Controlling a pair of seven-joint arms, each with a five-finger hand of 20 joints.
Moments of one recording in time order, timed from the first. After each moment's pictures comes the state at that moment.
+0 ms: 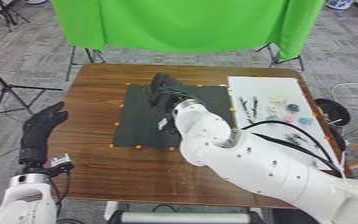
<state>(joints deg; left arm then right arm) 119.6 -59.3 -97.0 -107.4 63.5 19.6 19.3 -48.8 -67.9 23.2 -95.7 -105.6 12.5 36.0</state>
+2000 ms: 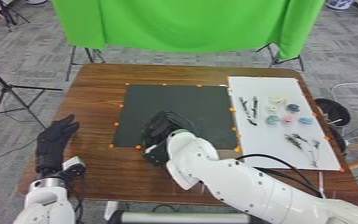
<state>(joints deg) 118.0 -62.8 -92.1 -105.9 52.4 21.9 18.8 -56.9 -71.6 23.0 -93.5 -80.6 26.2 42.1</state>
